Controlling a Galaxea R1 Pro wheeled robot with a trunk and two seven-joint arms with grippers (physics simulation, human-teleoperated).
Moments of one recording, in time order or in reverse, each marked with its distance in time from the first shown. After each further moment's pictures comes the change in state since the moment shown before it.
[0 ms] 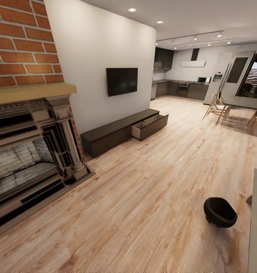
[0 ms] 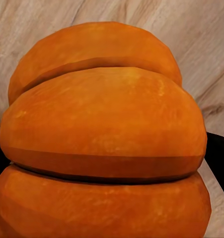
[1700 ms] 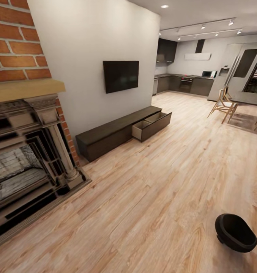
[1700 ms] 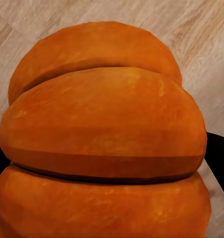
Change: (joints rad) left arm 0.000 0.006 0.000 0.005 -0.002 0.001 0.000; right arm 0.000 0.005 0.006 0.003 0.000 -0.155 -0.002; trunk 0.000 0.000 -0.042
